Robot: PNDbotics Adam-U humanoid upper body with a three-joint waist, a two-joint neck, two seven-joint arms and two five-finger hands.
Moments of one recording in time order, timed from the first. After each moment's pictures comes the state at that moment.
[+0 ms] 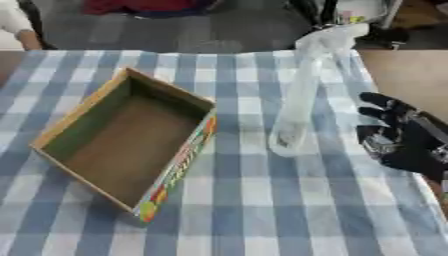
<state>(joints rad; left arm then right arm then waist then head) -0.25 0.47 0.11 -1.89 0.16 0.09 0.26 -0.37 -0.60 0.01 -1.61 -0.21 0.03 0.29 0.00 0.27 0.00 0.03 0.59</state>
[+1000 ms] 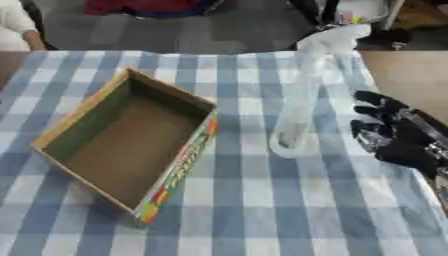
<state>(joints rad) -0.25 0.47 0.11 -1.89 0.16 0.09 0.26 -0.41 -0.58 0.03 -1.59 -0.20 0.06 0.29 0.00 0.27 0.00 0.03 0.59</state>
